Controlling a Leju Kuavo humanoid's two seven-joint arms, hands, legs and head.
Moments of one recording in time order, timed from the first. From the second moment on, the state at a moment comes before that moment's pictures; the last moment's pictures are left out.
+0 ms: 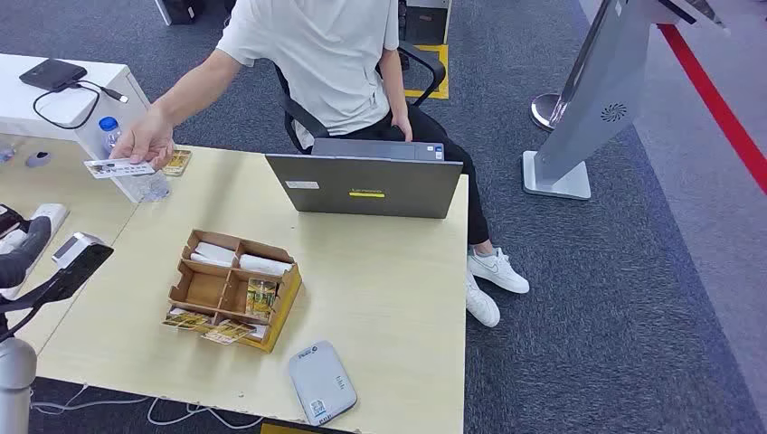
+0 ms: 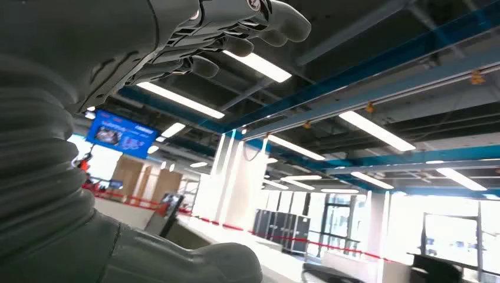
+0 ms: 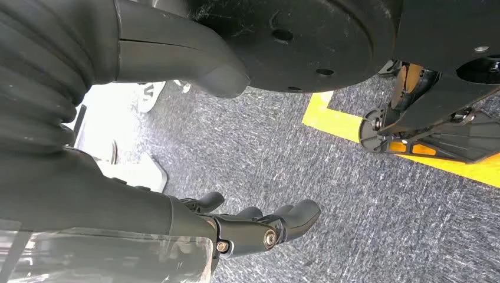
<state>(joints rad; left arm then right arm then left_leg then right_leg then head) -0.36 0.25 0.06 -1.37 -1.12 0.47 -0.20 -0.07 0.20 -1.12 -0.20 1.28 -0.03 -0.05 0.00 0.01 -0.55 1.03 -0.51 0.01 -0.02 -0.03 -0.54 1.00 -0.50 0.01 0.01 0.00</state>
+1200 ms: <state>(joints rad) -0.77 0.17 -0.71 -1.22 -1.49 0.30 0.15 -0.07 0.20 -1.08 -0.20 1.33 -0.05 -0.03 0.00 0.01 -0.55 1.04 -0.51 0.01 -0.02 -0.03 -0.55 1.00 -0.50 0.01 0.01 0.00</state>
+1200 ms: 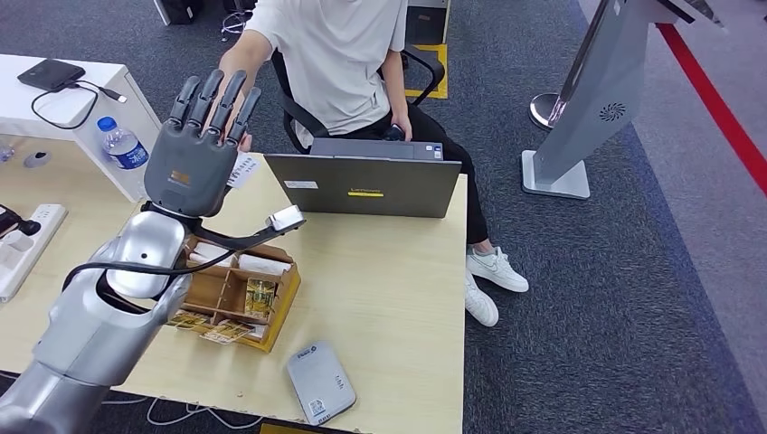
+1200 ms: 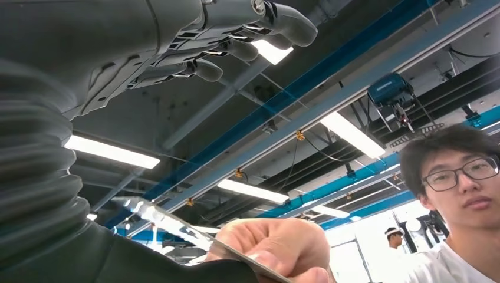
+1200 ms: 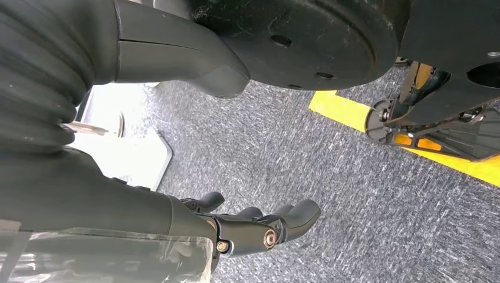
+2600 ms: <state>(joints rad) -0.63 0.11 -0.71 -1.23 -1.50 0.22 0.12 -0.07 0.20 -1.09 -0.20 1.27 -0.06 -0.02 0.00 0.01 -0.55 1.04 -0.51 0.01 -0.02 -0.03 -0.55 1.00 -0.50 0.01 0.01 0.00</state>
